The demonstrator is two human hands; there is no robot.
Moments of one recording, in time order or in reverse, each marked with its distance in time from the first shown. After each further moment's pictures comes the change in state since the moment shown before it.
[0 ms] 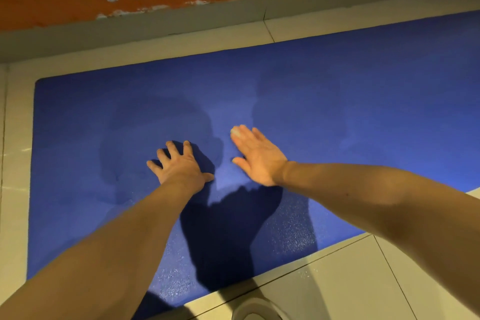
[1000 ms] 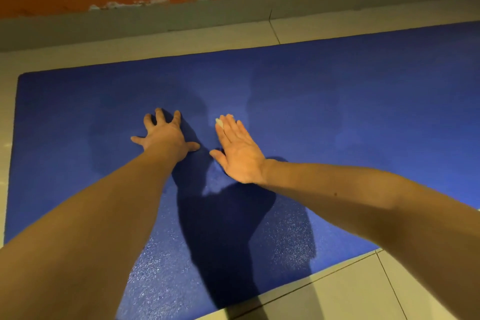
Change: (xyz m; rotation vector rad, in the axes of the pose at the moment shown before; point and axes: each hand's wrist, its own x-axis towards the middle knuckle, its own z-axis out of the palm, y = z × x) left_hand 0.083 0.001 -0.050 -0.086 0.017 0.012; right_hand 0.057 -0.025 -0.009 0.069 0.055 0.040
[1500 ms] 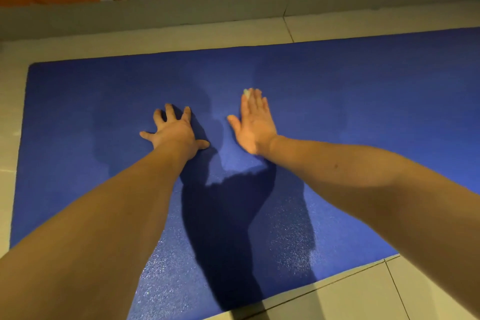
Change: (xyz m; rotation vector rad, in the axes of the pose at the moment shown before) left_hand 0.000 0.000 0.000 -0.009 -0.004 0.006; right_hand 0.052 0.022 -0.022 -0.006 0.028 0.270
